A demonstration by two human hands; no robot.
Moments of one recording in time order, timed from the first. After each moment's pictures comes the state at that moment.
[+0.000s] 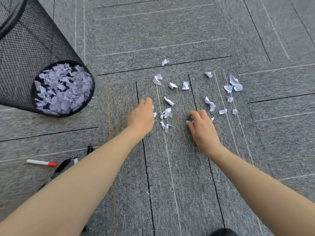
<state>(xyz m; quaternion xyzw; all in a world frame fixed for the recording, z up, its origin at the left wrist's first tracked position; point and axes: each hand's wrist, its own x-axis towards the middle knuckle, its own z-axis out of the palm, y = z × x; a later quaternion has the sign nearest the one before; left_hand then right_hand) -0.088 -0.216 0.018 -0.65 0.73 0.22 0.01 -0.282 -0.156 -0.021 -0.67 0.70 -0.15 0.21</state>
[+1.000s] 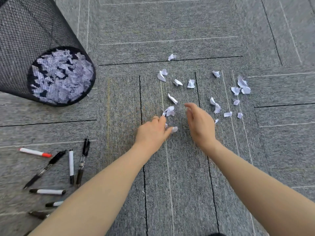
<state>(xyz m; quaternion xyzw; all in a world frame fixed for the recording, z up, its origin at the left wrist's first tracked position) -0.106 -0.170 -0.002 -0.59 0.78 0.17 0.11 -0.265 -0.181 -0.015 -0.69 0.67 -0.22 0.18</state>
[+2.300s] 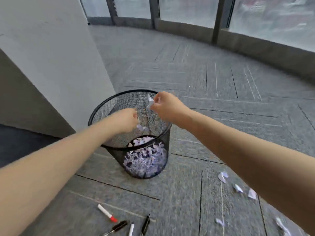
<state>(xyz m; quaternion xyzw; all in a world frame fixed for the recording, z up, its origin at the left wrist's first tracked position) 0.129 -0.292 0.288 -0.81 0.57 0.14 0.04 0.003 -0.350 0.280 -0.76 0.42 -0.23 0.44</state>
